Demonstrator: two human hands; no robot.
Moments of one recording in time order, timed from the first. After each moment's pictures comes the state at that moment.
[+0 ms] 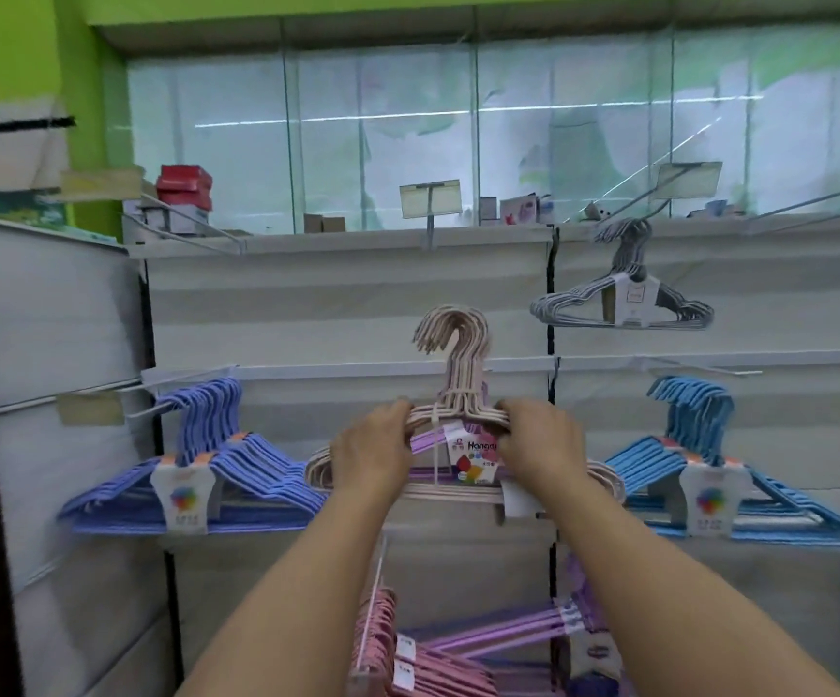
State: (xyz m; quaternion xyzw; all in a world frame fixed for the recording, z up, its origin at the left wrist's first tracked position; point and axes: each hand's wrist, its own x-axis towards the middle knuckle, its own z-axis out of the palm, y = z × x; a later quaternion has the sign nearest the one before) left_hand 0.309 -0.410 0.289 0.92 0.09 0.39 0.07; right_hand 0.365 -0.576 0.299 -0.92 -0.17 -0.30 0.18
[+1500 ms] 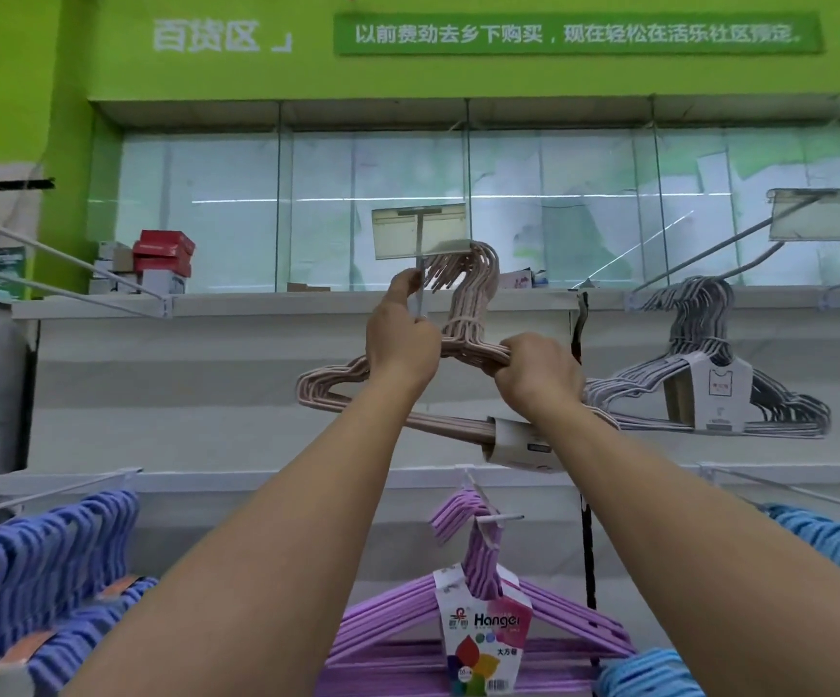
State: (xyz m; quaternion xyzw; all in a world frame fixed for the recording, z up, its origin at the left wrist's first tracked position) left_hand 0.521 -0.397 0.468 0.72 -0.07 0.54 0.42; right_hand 0.571 -0.521 0.453 -0.87 -0.12 -0.39 0.26
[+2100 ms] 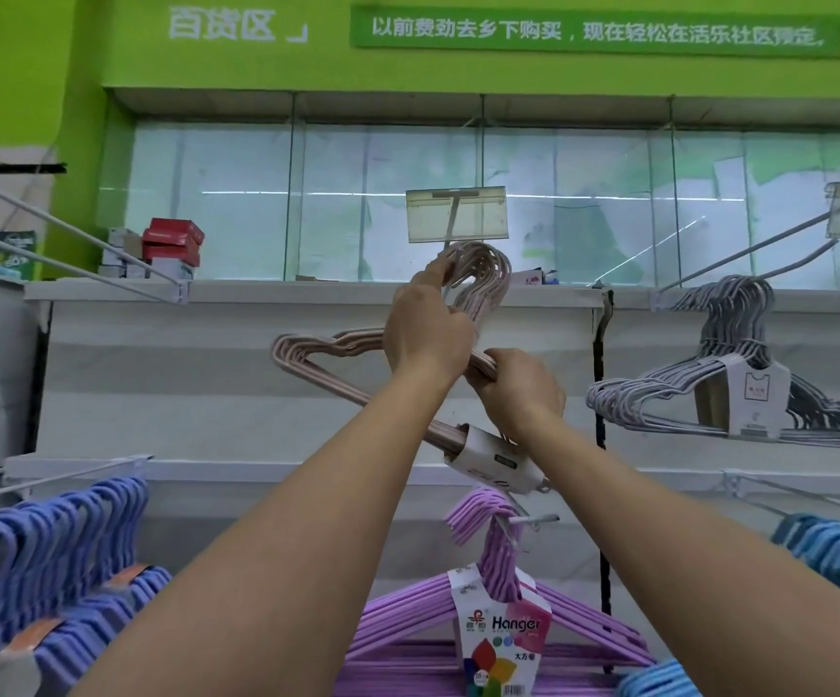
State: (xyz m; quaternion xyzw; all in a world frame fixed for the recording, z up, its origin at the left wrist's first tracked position) left_hand 0.520 -0.390 0.469 0.75 -0.04 0.59 0.31; right_hand 0.581 -0.478 0.429 -0.85 -0.18 -0.39 0.31
